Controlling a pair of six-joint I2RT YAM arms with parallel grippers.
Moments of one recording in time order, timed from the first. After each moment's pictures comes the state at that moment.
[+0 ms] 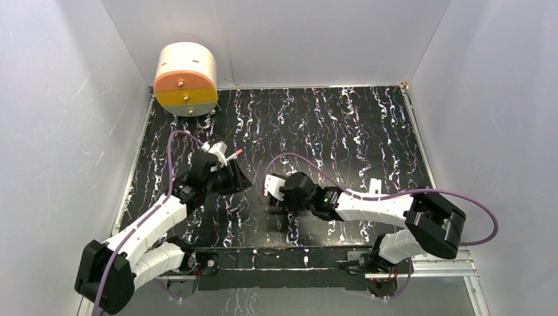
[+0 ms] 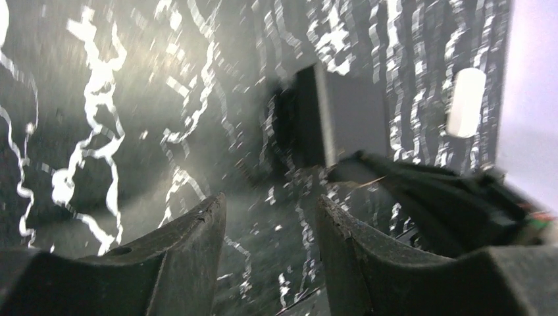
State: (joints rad) left arm -0.48 1.01 0.62 -0.26 0.20 -0.67; right arm 1.12 1.40 0.69 -0.02 0.19 -0.39
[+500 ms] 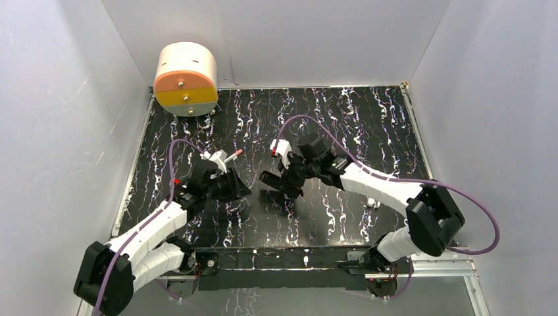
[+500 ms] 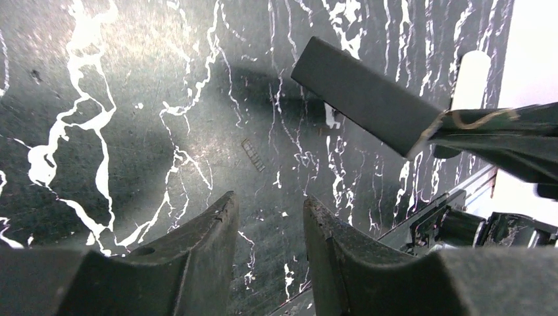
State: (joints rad) left arm -0.48 0.95 0.47 -0.22 0.23 -0.71; right arm 0.83 1.42 0.91 -0.20 -0.38 -0.25
